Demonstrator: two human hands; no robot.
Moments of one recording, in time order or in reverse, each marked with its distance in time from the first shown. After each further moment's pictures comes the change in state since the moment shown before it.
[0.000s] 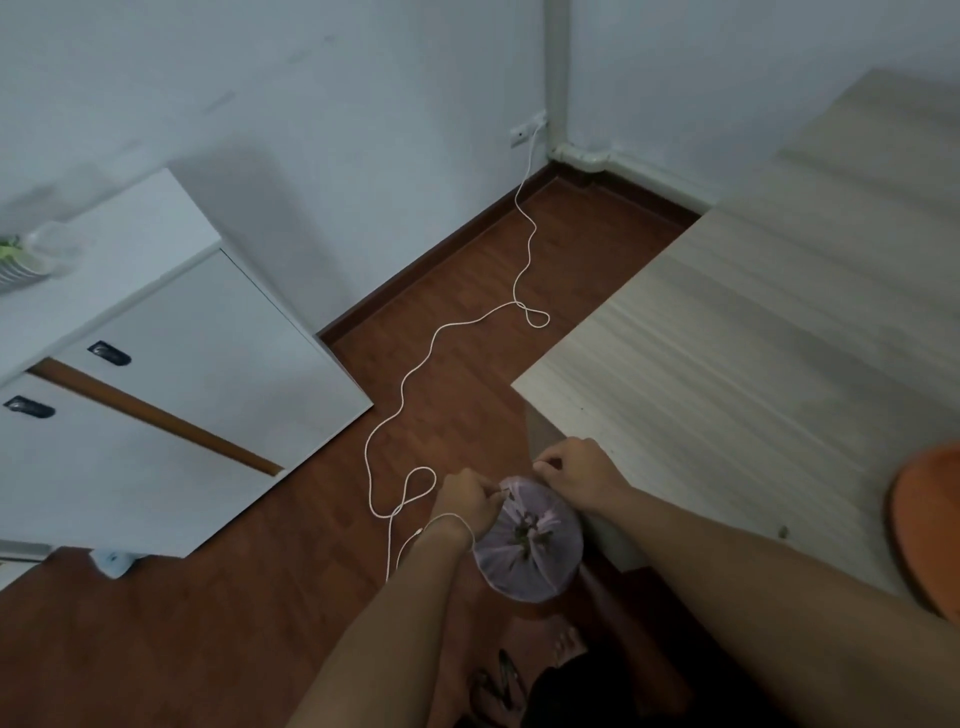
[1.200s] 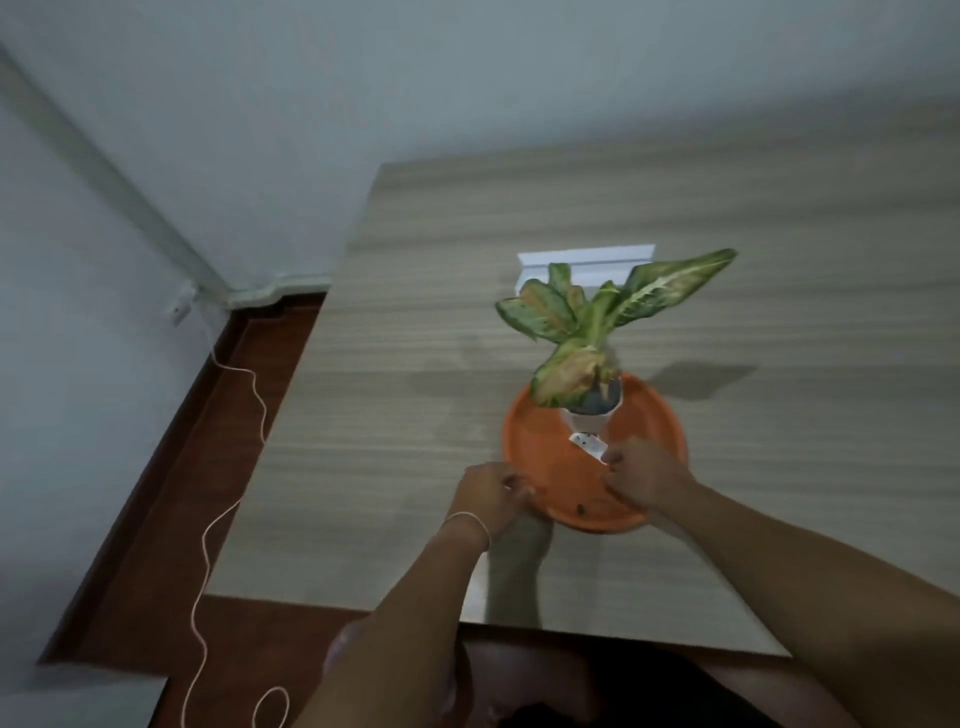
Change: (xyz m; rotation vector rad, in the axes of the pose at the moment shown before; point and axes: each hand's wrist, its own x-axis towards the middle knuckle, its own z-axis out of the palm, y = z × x) left_hand -0.047 0.376 0.199 0.173 -0.363 0.681; right_hand -0.295 0.304 -0.212 0.017 0.430 0.718
